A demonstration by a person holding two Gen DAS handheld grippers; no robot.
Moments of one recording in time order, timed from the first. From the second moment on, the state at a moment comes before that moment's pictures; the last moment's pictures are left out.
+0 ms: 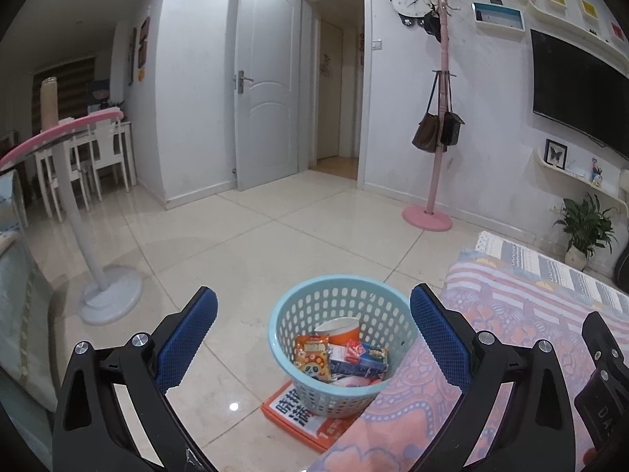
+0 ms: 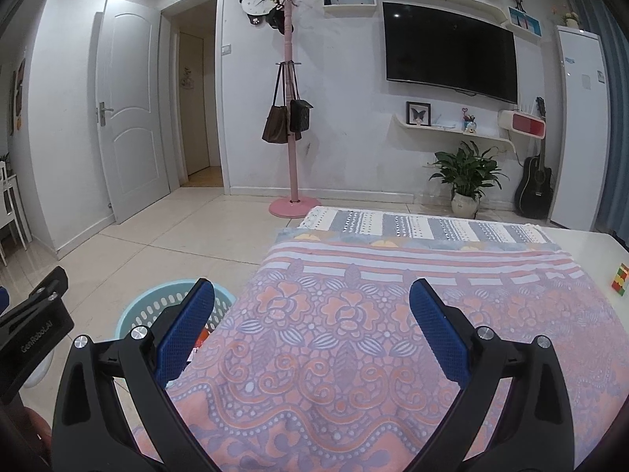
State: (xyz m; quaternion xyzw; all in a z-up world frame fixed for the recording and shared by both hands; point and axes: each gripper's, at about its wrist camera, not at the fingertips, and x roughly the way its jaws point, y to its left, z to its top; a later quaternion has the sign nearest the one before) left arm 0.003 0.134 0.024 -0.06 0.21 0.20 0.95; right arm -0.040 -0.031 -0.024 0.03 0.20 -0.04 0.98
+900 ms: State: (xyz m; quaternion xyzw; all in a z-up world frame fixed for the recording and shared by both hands) left arm 0.008 0.131 0.021 -0.05 0.22 0.20 0.95; right arm -0.040 -0.028 -0.024 0.03 0.20 -0.03 0.98
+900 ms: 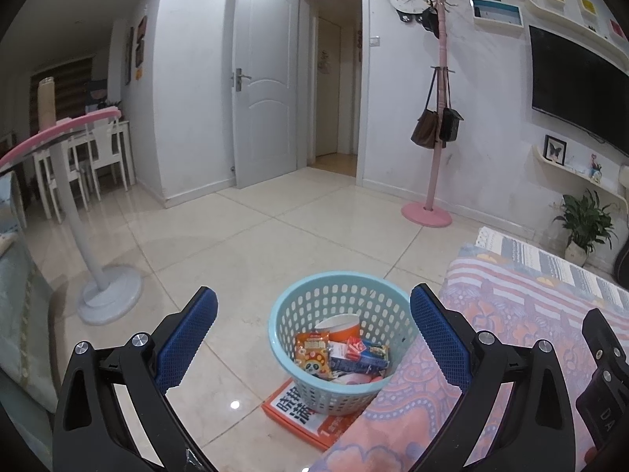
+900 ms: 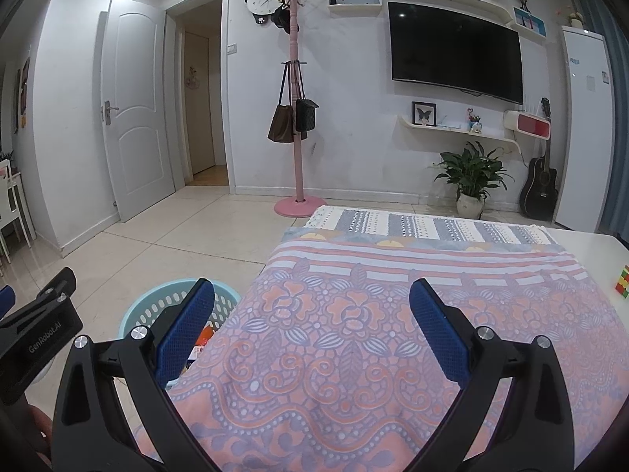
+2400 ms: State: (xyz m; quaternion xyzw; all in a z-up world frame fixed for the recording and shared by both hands) left arm 0.007 0.127 0.017 -0.06 0.23 0.21 0.95; right arm -0.034 -0.037 -0.029 0.05 0.22 -0.02 0.97
